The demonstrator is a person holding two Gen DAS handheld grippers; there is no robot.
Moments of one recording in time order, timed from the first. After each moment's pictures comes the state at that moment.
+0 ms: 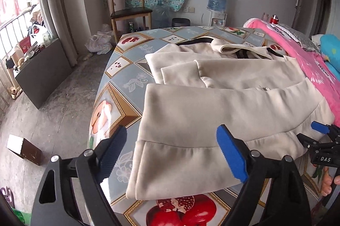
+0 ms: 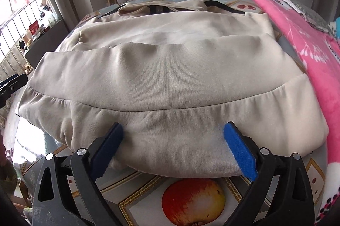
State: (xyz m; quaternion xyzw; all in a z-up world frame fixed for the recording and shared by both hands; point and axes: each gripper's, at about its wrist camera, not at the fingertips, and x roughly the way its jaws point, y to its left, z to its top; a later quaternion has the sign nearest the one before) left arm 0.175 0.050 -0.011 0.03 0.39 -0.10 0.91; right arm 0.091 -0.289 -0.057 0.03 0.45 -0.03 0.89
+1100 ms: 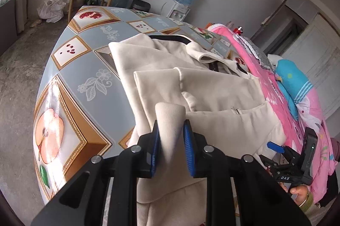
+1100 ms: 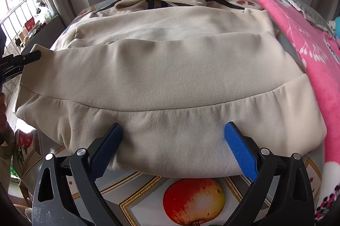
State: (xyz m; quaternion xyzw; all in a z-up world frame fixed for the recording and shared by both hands) left arm 0.257 0.089 -0.033 -0.12 0.45 -0.27 0.84; right arm 0.096 -0.287 -0.058 0.03 0.47 -0.04 0.88
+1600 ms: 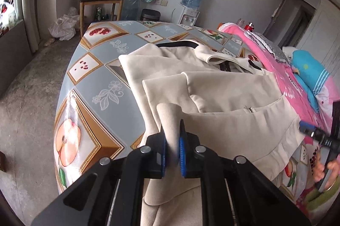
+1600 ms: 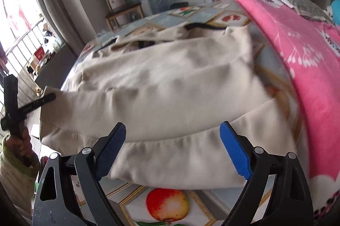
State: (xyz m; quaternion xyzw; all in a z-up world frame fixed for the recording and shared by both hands) left arm 0.239 0.075 -0.019 -0.04 0.42 -0.22 0.88; right arm 0.095 -0.357 0.003 0.11 0.41 -0.02 0.90
